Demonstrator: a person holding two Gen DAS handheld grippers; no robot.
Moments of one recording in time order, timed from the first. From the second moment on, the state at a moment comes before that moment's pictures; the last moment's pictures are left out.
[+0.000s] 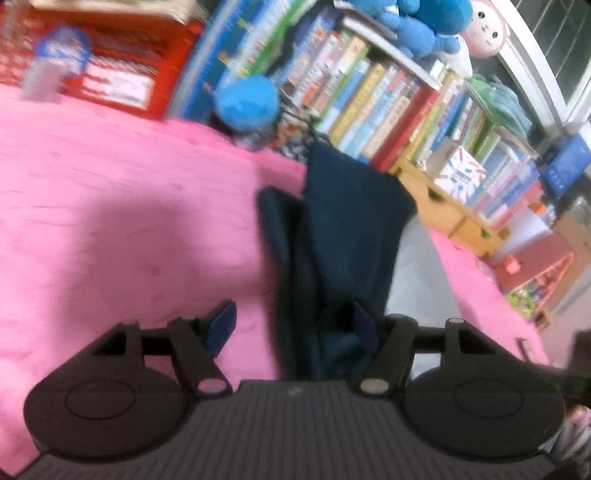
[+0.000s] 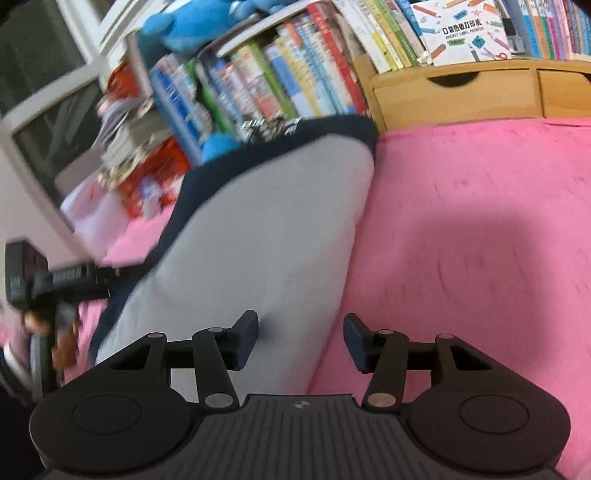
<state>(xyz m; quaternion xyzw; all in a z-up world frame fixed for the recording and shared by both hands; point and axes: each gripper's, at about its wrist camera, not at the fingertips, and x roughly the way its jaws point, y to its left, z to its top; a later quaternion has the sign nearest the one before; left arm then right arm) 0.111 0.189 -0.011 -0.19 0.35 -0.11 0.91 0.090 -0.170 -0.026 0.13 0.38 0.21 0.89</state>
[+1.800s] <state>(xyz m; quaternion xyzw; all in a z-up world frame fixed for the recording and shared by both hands) -0.029 0.078 -0.034 0.03 0.30 -0.09 0.95 -0.039 -0.099 -0.037 -0.08 0.28 0.15 0.95</state>
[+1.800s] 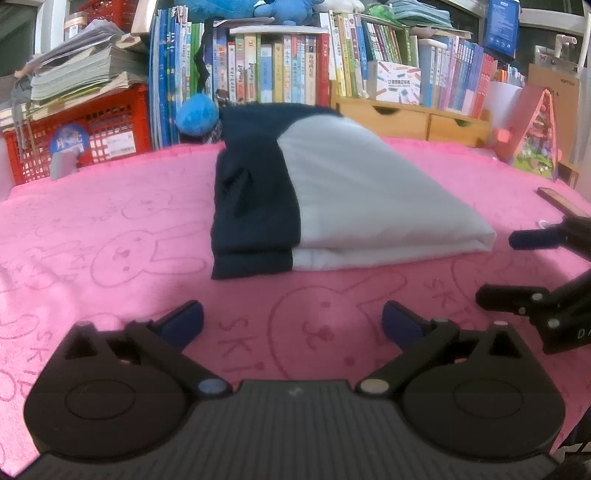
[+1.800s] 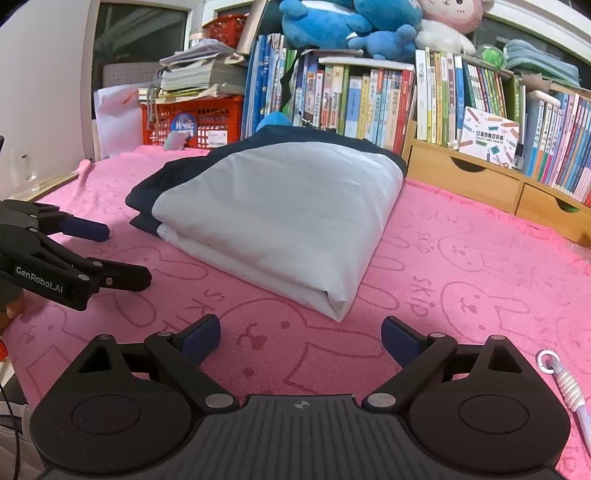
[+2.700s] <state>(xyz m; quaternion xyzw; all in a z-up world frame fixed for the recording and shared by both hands) -0.008 0.071 -0.027 0.02 0.32 -0.07 0.94 -0.041 -0.100 -0.036 -0.08 0.27 0.16 0.95</state>
